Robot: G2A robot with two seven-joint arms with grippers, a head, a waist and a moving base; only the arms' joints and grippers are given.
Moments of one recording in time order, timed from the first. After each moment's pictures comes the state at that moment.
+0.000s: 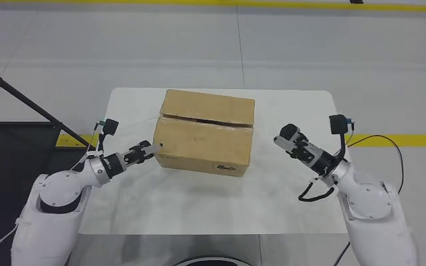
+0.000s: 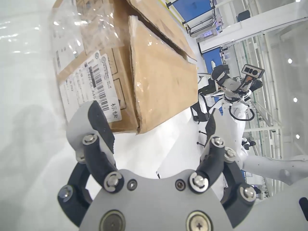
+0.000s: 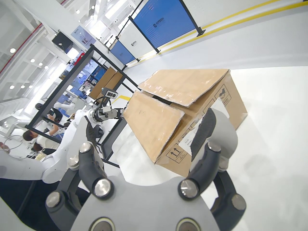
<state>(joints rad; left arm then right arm) 1.38 -1.07 -1.67 -1.74 -0.01 -0.23 -0.94 -1.27 -1.11 1.53 -1.81 -0.10 -0.43 0.71</state>
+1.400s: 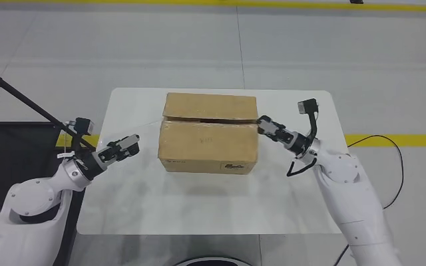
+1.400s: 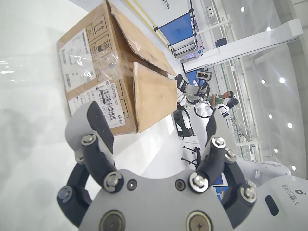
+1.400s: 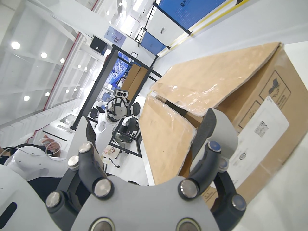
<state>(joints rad) 1.47 -1.04 -1.80 -1.81 -0.20 -0.20 -0.90 -0.95 -1.14 1.26 -1.38 0.22 -0.54 0.80</state>
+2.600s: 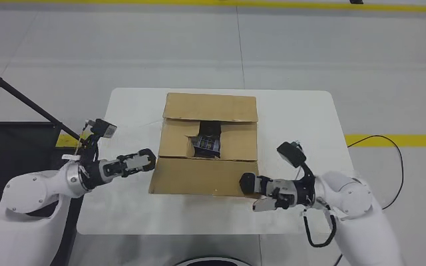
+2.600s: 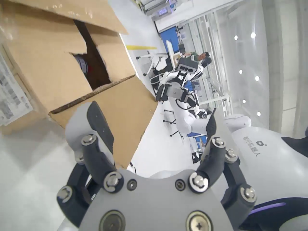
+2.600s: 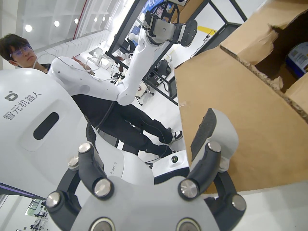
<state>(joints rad) 1.44 -1.01 -1.76 -1.89 -0.41 -0.19 -1.22 -1.22 -1.07 1.32 -1.81 0.36 -0.54 1.28</state>
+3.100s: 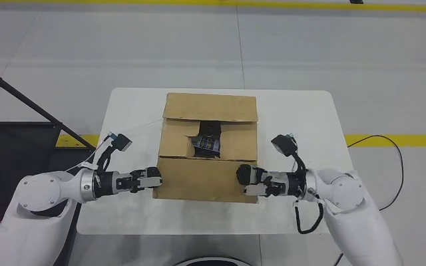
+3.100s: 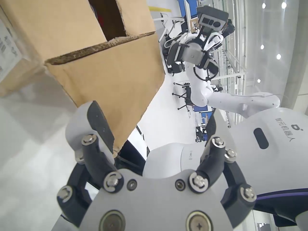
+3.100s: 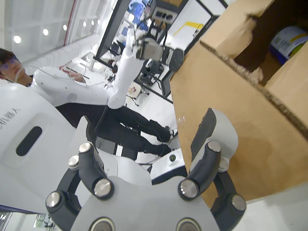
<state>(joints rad) 1.43 -0.99 -1.71 -1.85 -0.31 -0.21 -1.34 -1.15 -1.07 1.28 -1.73 0.32 -0.48 1.10</state>
